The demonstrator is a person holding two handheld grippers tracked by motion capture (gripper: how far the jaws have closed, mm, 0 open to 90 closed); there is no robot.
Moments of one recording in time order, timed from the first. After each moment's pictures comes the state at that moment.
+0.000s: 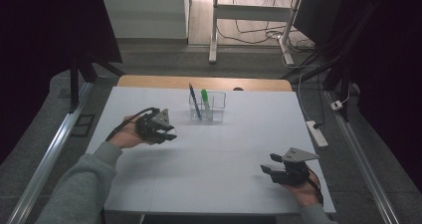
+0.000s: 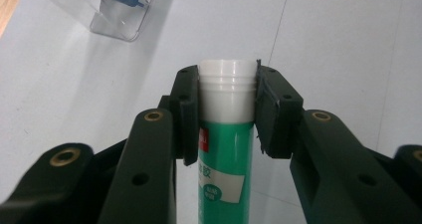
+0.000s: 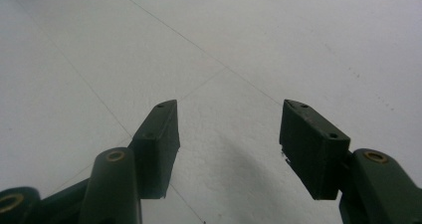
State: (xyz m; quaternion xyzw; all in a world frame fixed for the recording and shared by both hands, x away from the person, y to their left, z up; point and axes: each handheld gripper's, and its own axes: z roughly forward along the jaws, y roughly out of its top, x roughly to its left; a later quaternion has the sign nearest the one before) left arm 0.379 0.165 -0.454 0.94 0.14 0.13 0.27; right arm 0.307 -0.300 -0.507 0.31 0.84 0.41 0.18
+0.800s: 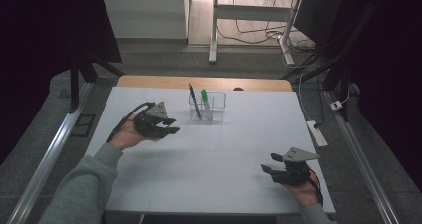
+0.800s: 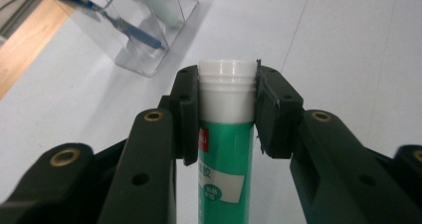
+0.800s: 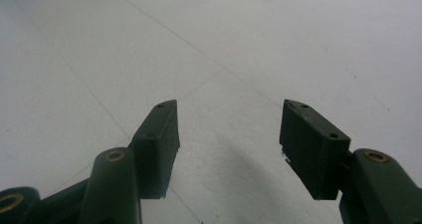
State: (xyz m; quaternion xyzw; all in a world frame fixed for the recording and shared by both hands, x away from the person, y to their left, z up) left arm 0.375 0.166 -0.435 0.91 0.19 0.14 0.34; right arm 0.307 -0.300 -0.507 0.31 0.84 0.41 0.18
